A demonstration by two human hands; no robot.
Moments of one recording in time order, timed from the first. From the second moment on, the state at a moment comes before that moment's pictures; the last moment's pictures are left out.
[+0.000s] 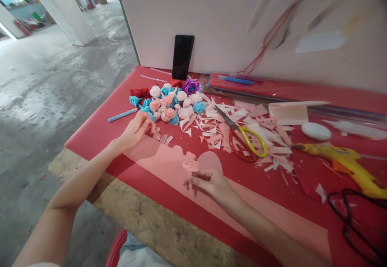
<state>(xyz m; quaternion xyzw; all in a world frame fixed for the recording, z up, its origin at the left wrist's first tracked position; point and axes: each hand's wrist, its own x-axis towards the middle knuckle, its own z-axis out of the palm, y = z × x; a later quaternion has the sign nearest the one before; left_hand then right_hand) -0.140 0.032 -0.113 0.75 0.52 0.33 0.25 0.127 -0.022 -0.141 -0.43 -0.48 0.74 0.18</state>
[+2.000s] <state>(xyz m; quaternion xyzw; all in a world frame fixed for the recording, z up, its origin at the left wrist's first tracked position) -0.008 0.023 -0.059 0.67 0.44 0.39 0.46 0.151 0.002 -0.082 -0.50 -0.43 0.61 0.44</state>
